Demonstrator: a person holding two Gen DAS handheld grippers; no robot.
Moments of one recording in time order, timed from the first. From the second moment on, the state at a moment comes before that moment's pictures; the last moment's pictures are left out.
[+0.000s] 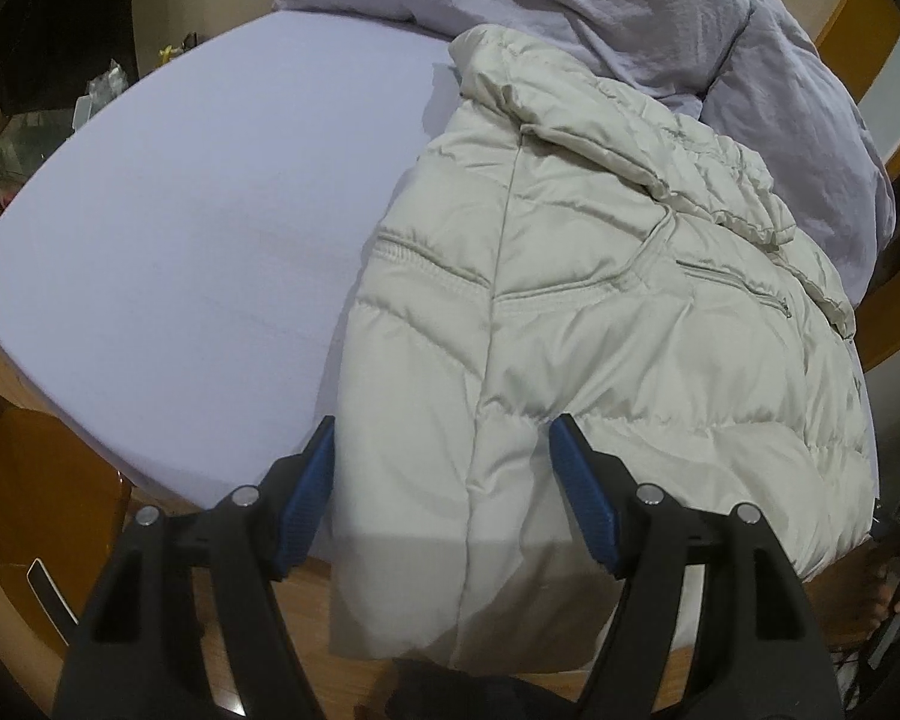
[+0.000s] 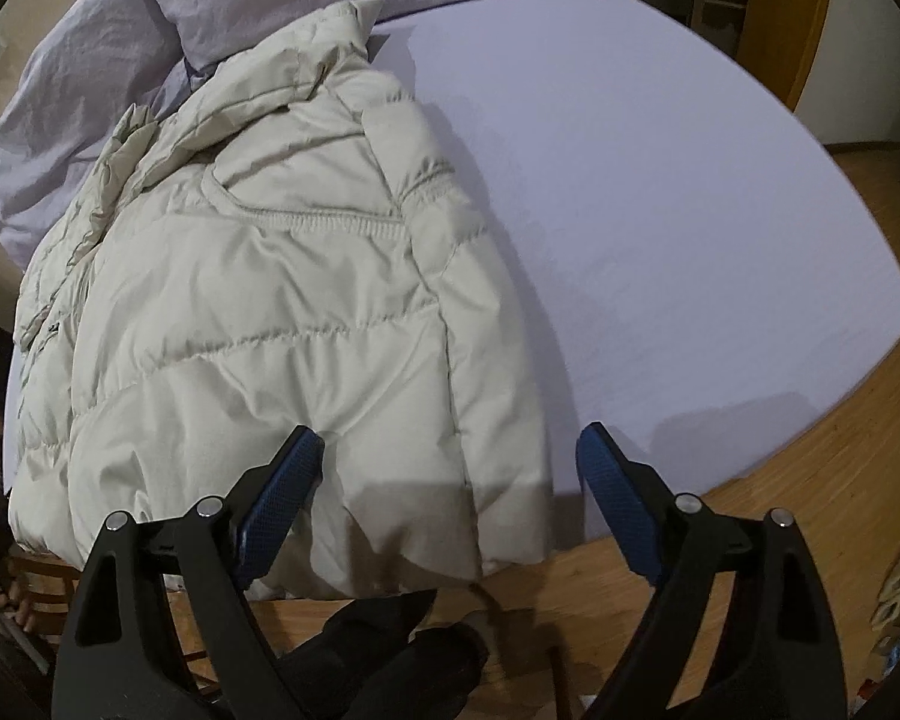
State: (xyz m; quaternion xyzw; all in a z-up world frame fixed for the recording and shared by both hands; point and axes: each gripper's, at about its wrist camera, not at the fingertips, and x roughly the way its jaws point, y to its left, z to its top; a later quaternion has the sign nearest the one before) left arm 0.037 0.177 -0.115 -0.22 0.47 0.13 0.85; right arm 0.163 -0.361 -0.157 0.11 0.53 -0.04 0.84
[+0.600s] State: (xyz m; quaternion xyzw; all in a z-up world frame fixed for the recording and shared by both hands) left arm 0.030 0.162 -0.095 -0.23 0.44 0.12 0.86; right arm 0.159 -0.345 -0.140 0.11 0.48 0.01 0.87
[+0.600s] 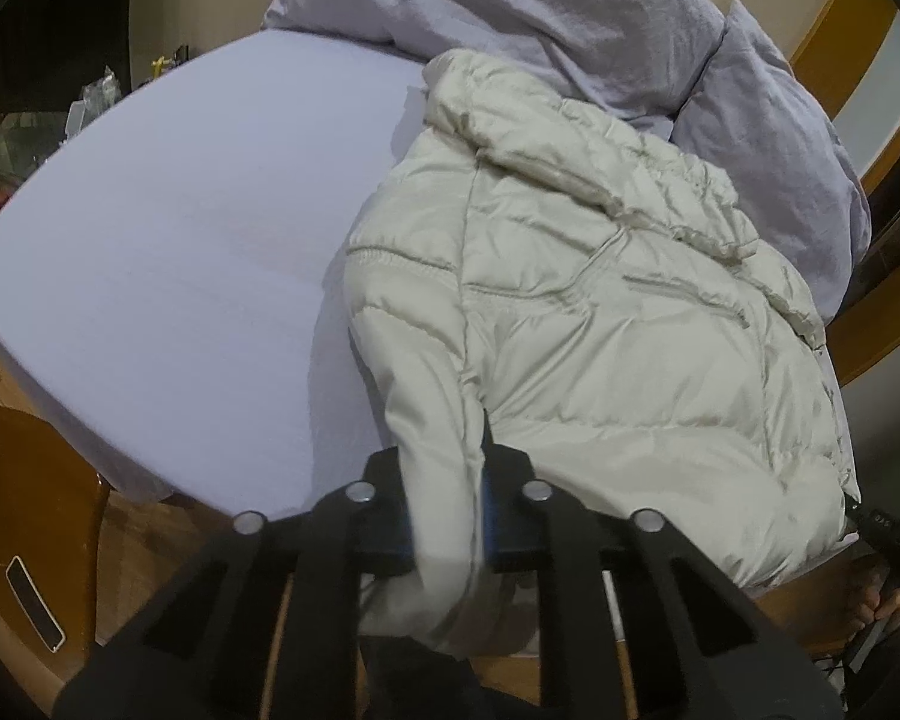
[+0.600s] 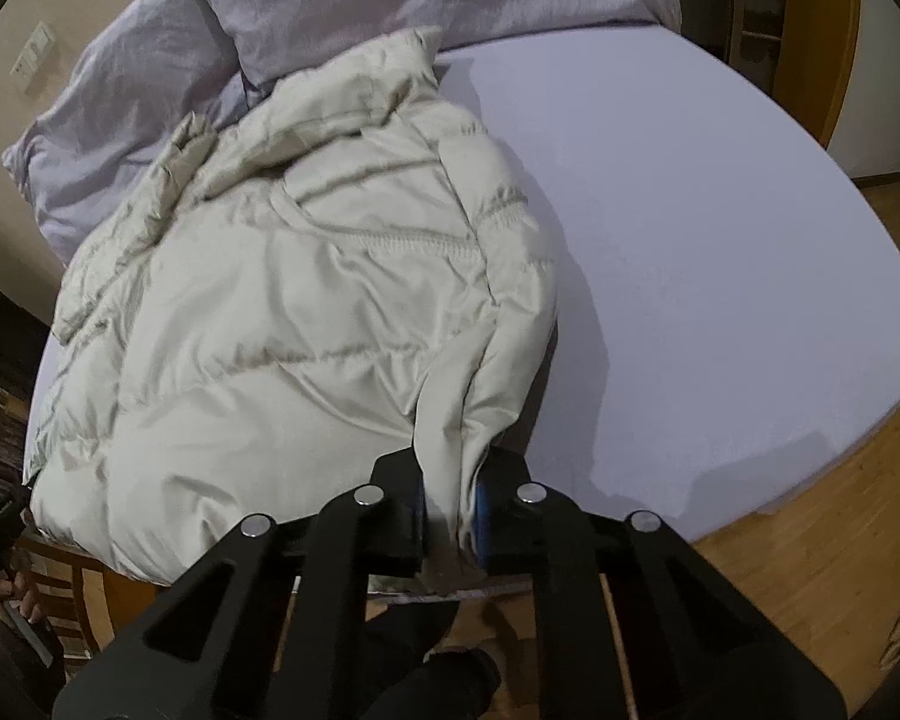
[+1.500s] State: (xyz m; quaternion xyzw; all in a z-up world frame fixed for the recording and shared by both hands) left arm 0.186 0.196 0.043 -0.20 0.33 0.14 0.91; right arm 0.303 -0.325 -0.004 0.14 0.32 0.06 0.93
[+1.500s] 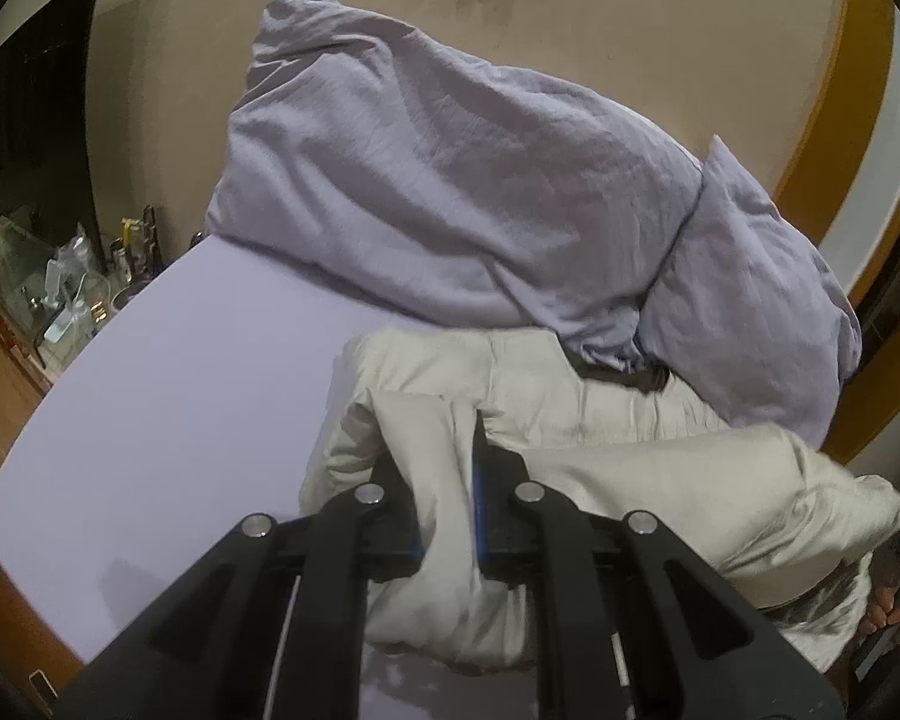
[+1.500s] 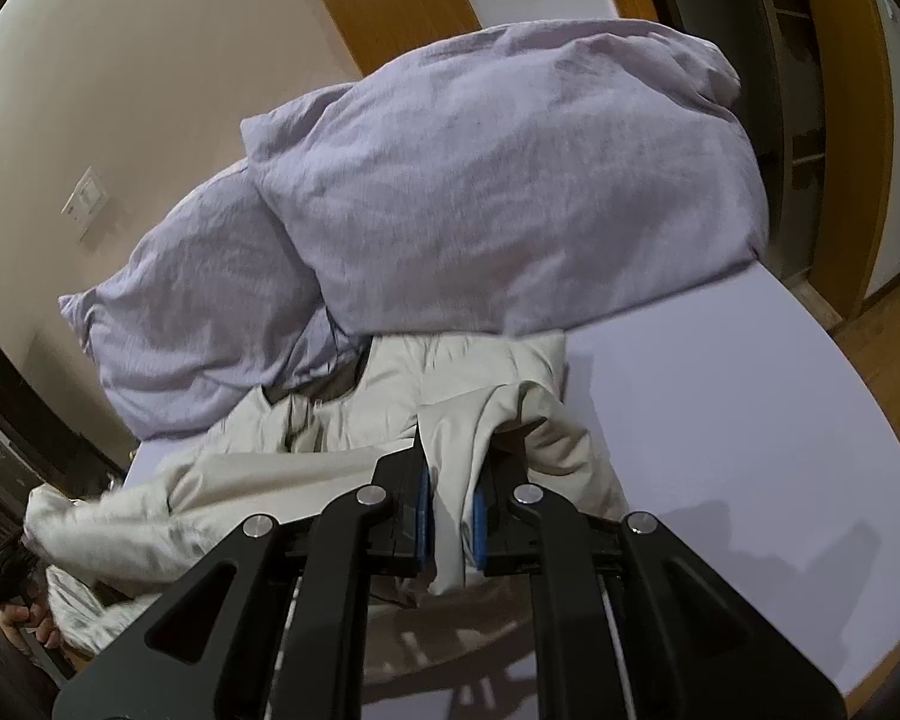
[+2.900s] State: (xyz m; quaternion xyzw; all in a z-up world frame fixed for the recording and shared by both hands) left arm 0.413 0.257 0.001 -0.21 0.42 0.15 0.87; right arm 0.454 -0.276 -0.040 0.09 0.36 0.01 0.93
